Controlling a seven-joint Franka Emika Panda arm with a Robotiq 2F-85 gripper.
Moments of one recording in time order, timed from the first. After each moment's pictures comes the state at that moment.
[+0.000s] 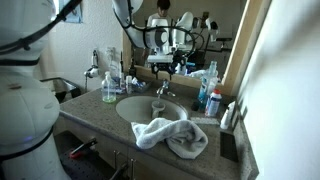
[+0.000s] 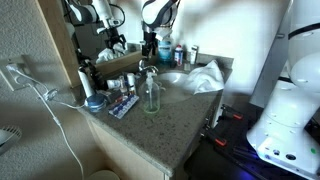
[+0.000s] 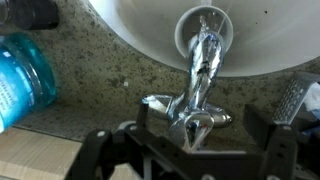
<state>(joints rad) 0.03 0.29 0.00 -1.90 -0.16 2.39 -0.19</state>
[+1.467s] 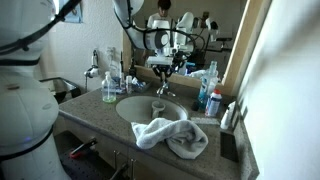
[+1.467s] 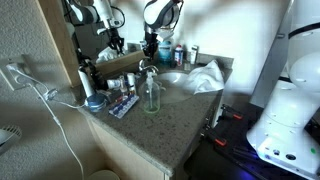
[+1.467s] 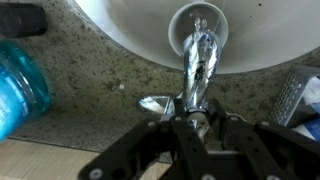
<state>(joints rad) 0.01 0.28 0.01 -1.94 -0.10 2.44 -0.20</state>
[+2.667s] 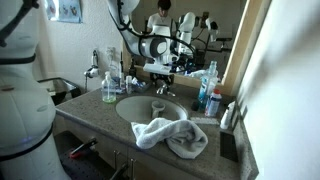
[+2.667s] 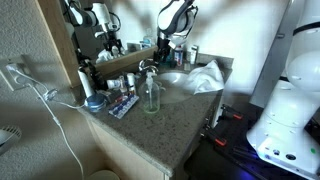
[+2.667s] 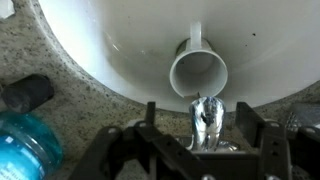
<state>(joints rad) -0.05 0.16 0.00 -2.20 -0.02 2.58 -0.21</state>
